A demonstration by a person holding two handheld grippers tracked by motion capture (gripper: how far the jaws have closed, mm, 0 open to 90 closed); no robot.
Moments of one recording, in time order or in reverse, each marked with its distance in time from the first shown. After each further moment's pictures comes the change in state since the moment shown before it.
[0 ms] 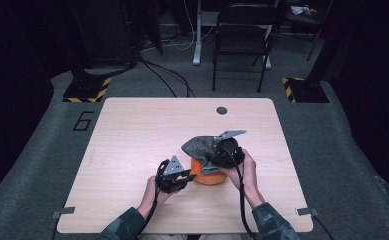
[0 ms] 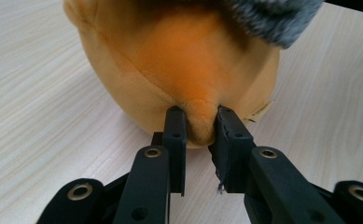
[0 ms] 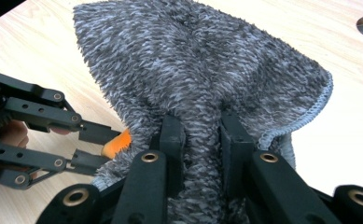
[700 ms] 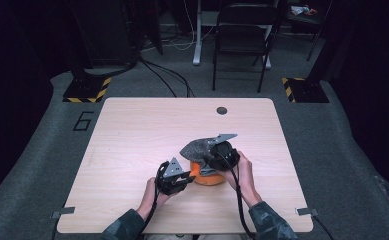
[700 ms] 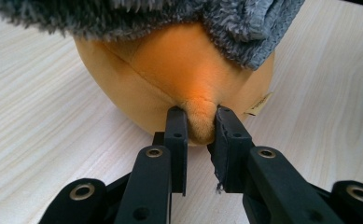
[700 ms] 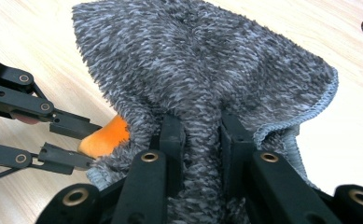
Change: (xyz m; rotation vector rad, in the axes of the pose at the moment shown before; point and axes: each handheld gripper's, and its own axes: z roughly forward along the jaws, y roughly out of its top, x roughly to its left) left arm -0.001 -0.005 0.000 0.004 0.000 -0.002; right arm 0.006 -0.006 0.017 0.036 -0.046 -0.077
